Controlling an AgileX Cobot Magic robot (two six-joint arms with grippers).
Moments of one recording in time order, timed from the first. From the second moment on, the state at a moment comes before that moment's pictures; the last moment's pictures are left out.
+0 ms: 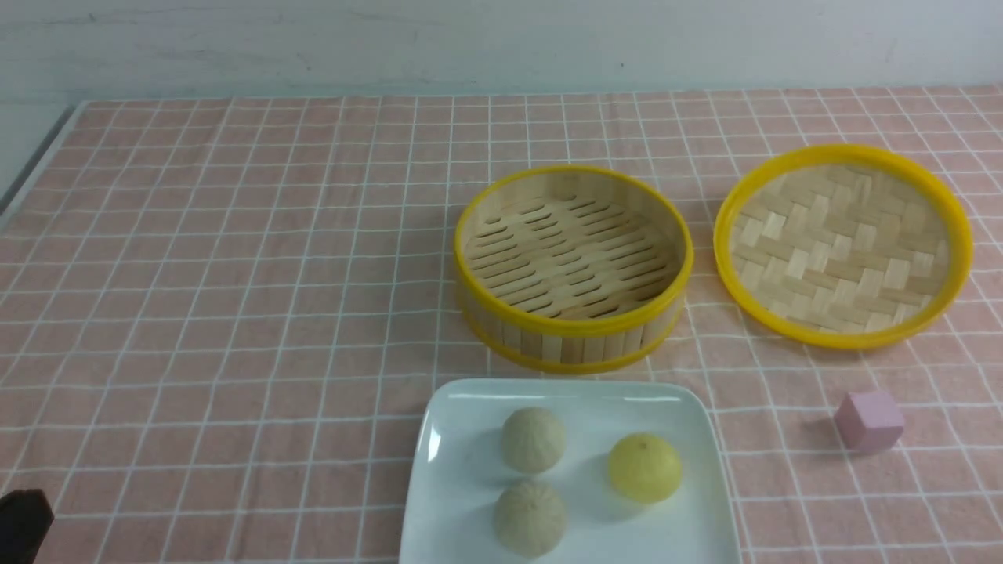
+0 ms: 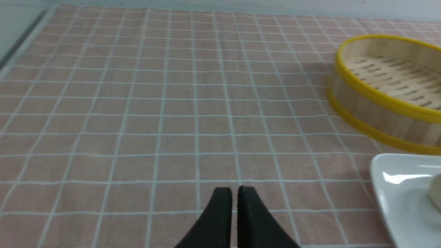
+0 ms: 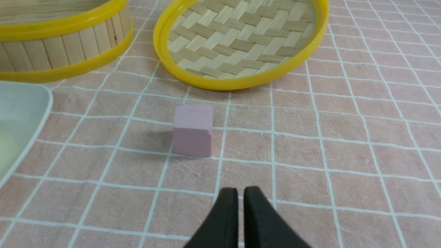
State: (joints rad) right arm 0.09 -0.01 0.01 -0.02 0.39 0.00; left arm -0.10 0.07 -0.16 0.06 0.43 -0.15
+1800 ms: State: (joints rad) right arm 0.09 -0.01 0.01 -0.02 0.39 0.00; left arm 0.00 -0.01 0.02 0.07 0.39 -0.17
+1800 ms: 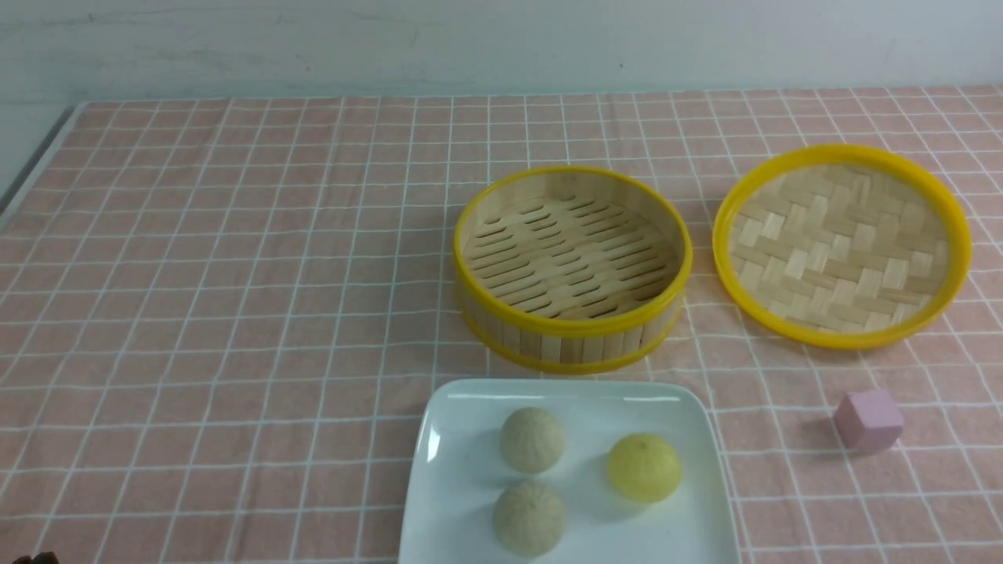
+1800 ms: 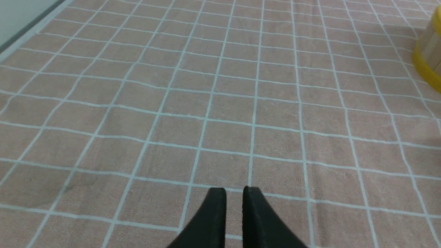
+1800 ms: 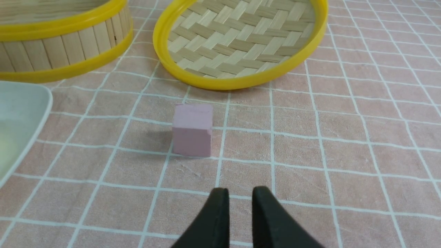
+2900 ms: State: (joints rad) right arm 0.09 -0.01 0.01 -0.02 0.39 0.00; left arm 0.00 -0.01 0.02 0.09 0.39 -0.17
